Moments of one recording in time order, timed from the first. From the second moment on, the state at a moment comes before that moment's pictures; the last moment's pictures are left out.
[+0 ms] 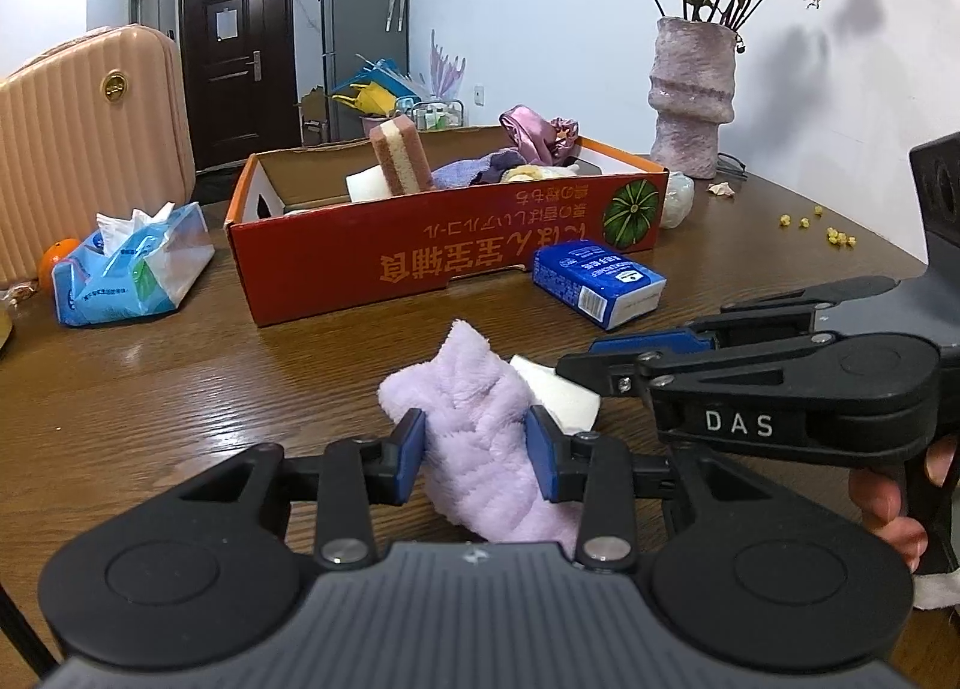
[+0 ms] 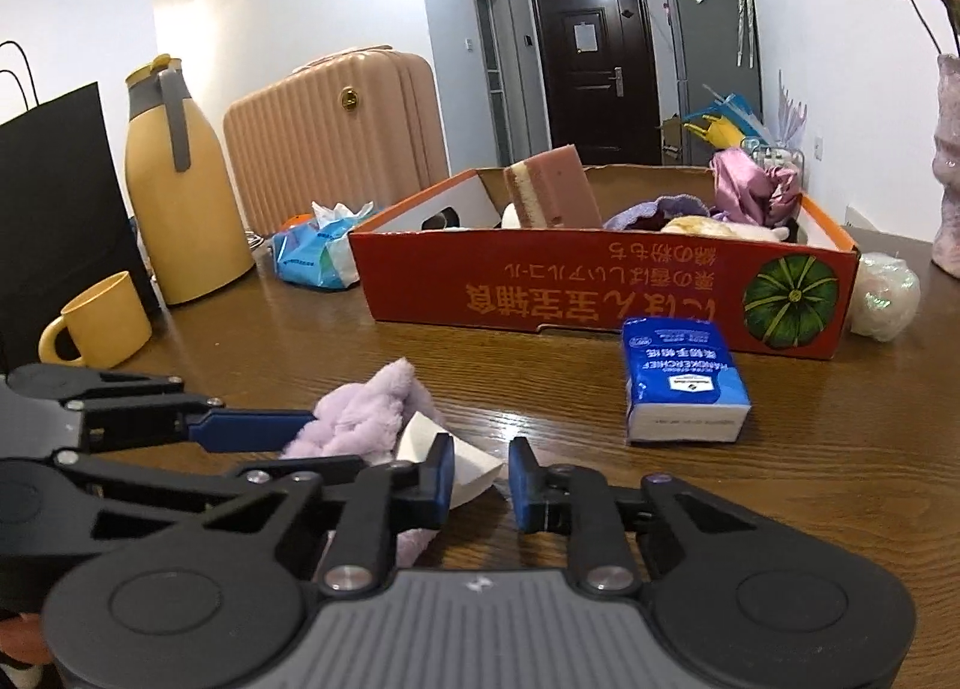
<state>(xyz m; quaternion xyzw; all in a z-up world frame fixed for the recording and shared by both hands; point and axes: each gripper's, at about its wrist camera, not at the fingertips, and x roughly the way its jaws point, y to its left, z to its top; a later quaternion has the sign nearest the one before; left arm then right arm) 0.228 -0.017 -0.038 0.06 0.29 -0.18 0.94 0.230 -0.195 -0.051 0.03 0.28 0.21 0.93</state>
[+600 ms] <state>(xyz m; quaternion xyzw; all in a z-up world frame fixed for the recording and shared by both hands) 0.227 0.025 -0.035 0.07 0.29 -0.12 0.95 0.219 -0.194 -0.043 0.01 0.25 0.22 0.94</state>
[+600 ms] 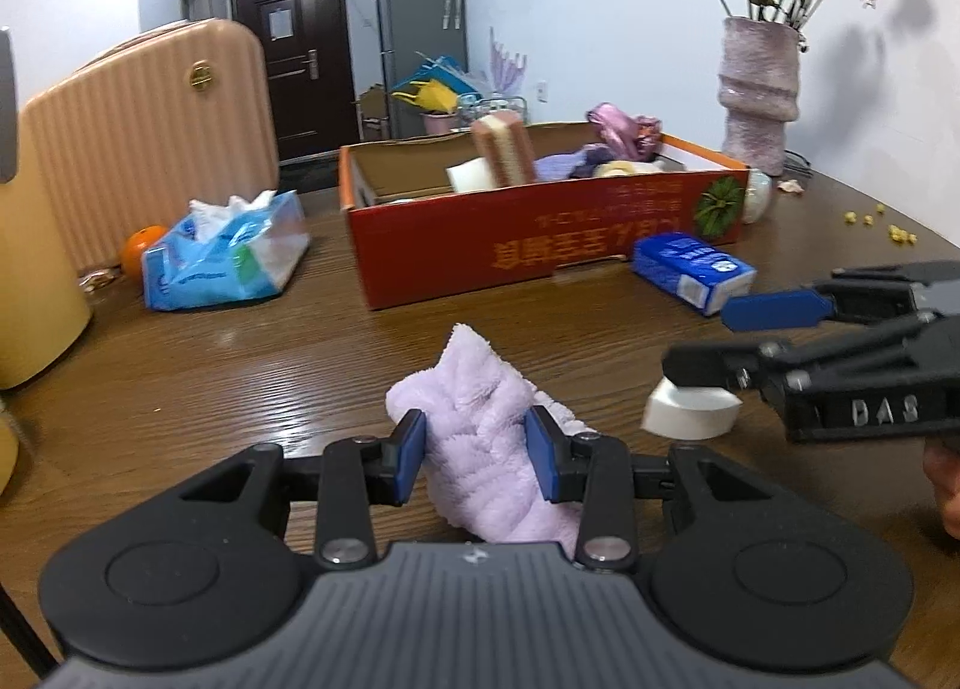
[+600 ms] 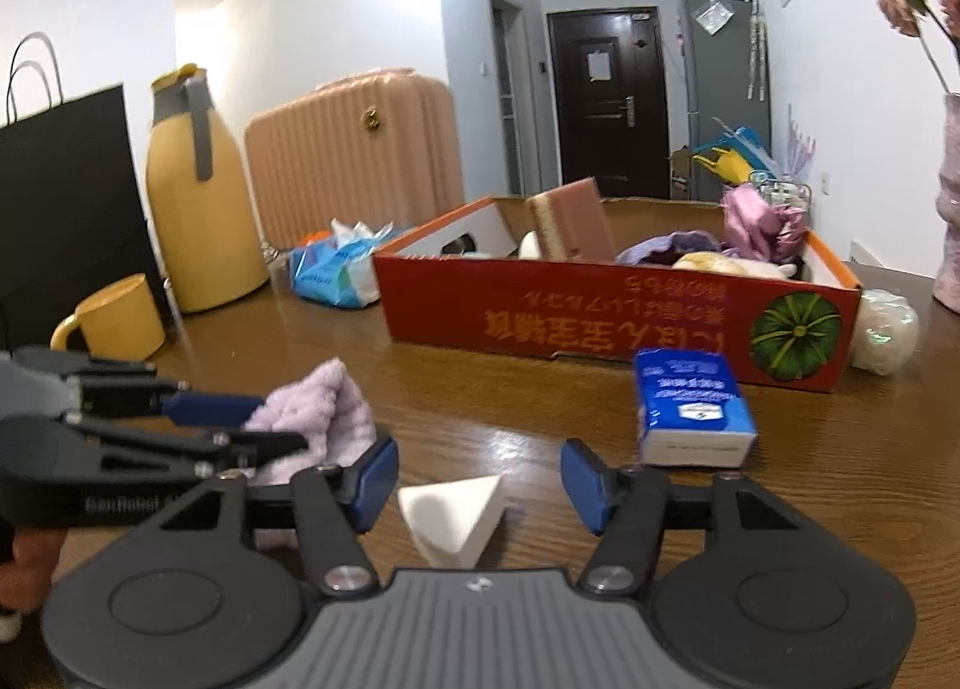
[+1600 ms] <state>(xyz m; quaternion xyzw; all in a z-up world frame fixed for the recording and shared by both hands) 0.217 0.038 -0.023 0.03 0.23 -0.04 0.97 0.216 -0.185 -0.040 -0.01 0.26 0.18 0.95</state>
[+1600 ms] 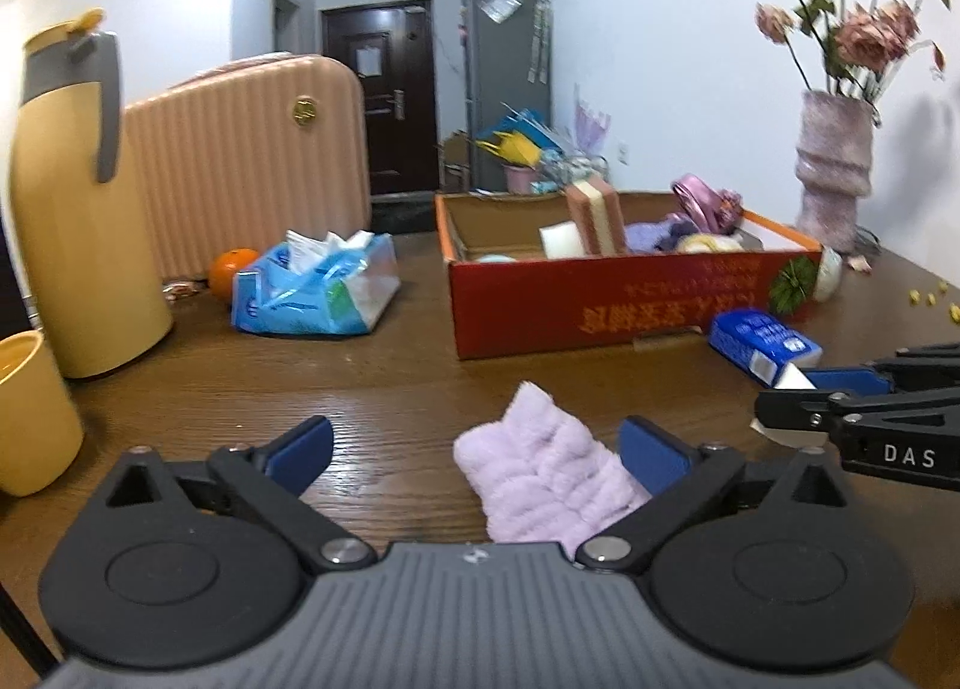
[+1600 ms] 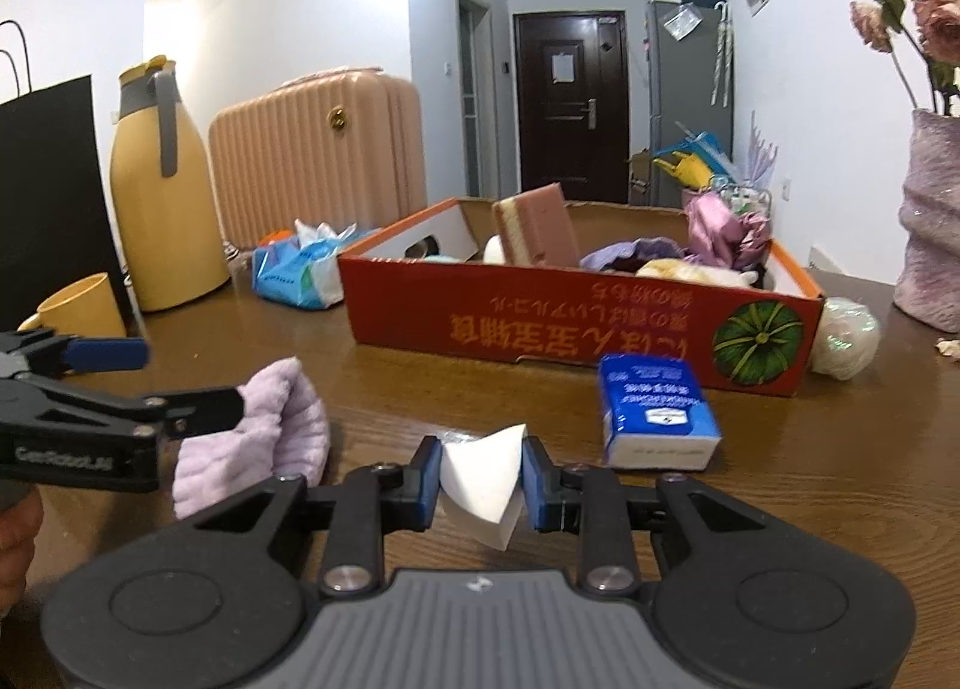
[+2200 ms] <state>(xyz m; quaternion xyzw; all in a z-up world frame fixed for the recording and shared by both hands) 0.224 0.004 -0.036 0.00 0.28 0.01 0.96 0.207 -0.202 -0.028 0.00 0.22 0.15 0.96</state>
